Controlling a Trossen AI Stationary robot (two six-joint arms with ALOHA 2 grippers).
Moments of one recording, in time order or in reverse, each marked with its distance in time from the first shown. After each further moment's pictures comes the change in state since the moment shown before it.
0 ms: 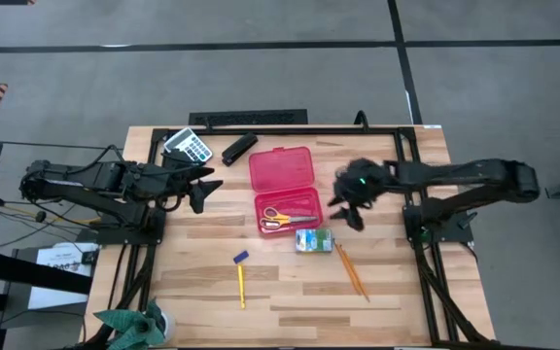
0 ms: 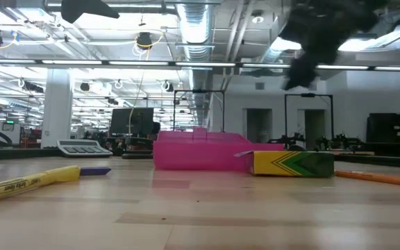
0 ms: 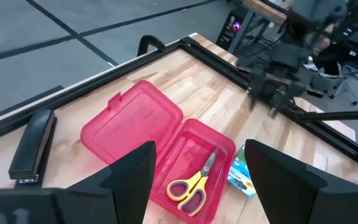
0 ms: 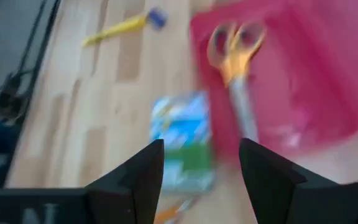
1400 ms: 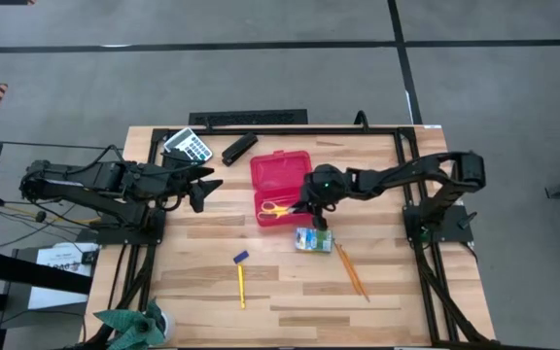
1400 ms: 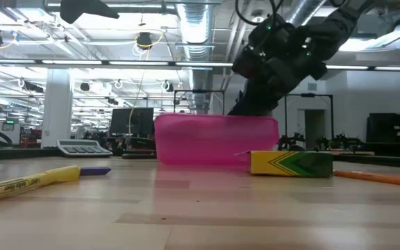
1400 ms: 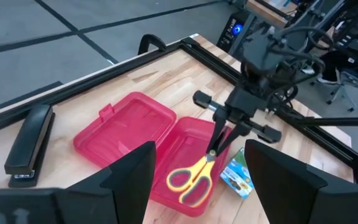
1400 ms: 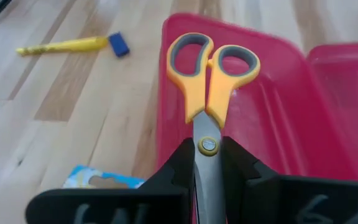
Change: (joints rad) left arm 0.000 0.000 0.000 0.000 -0.003 -0.037; right arm -0.062 0.522 0.044 0.608 -0.006 -0.233
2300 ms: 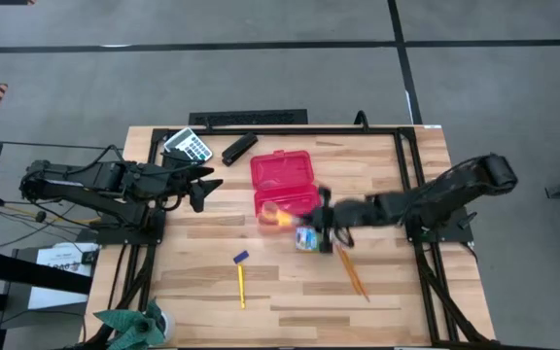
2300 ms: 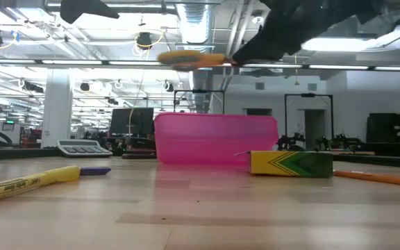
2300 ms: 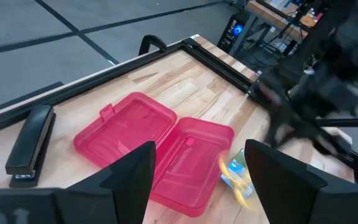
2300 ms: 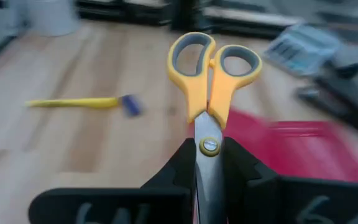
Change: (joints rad) left arm 0.000 0.000 0.000 0.001 -0.004 0.000; right arm 0.361 -0.270 -0.002 -0.077 0.554 0.067
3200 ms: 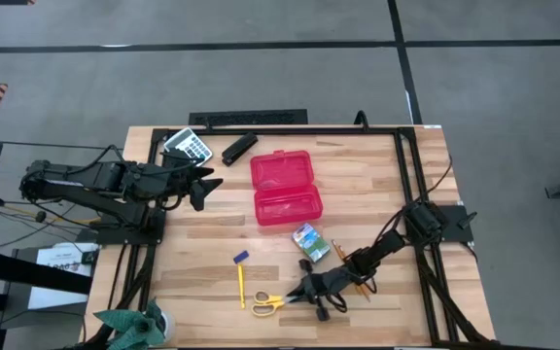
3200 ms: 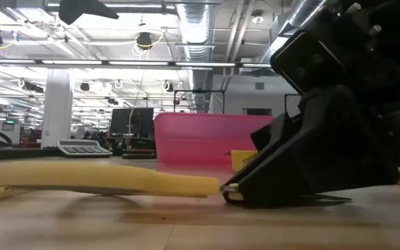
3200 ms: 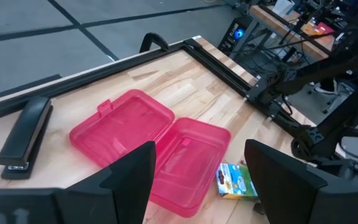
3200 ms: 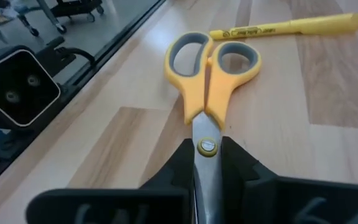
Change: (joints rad) left arm 0.000 0.000 0.000 -0.001 -0.003 -0.056; right arm 0.362 0.794 0.002 0.758 -0.085 0.300
